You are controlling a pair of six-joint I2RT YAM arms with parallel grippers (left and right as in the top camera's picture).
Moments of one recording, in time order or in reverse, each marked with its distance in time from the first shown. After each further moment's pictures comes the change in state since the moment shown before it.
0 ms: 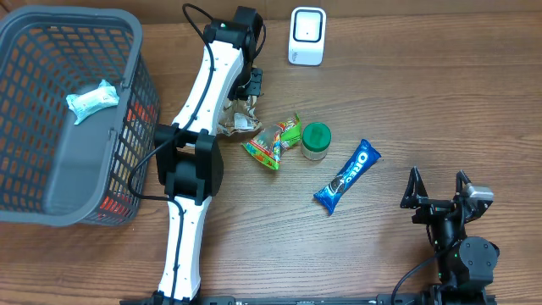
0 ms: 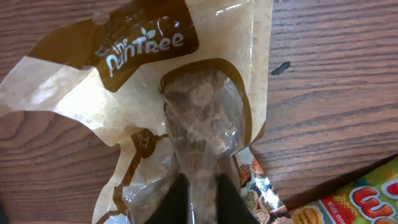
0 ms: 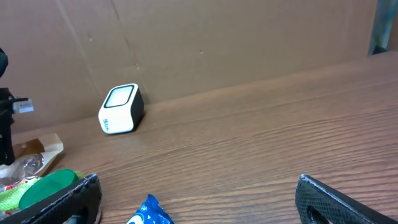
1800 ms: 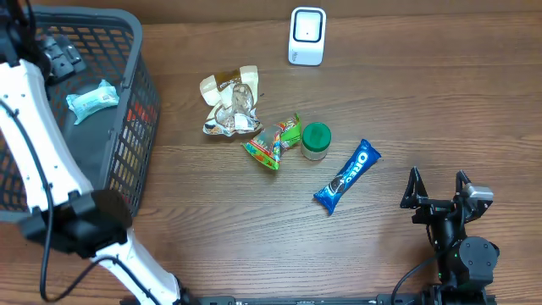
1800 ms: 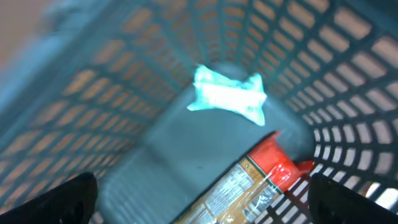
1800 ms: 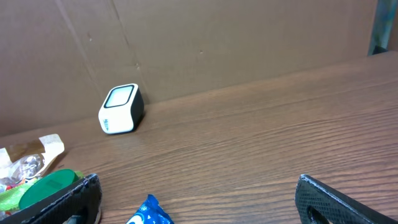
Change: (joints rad) left arm 0.666 -0.429 0.017 -0.033 -0.076 0.026; right arm 0.000 0.000 0.000 0.000 0.000 0.000
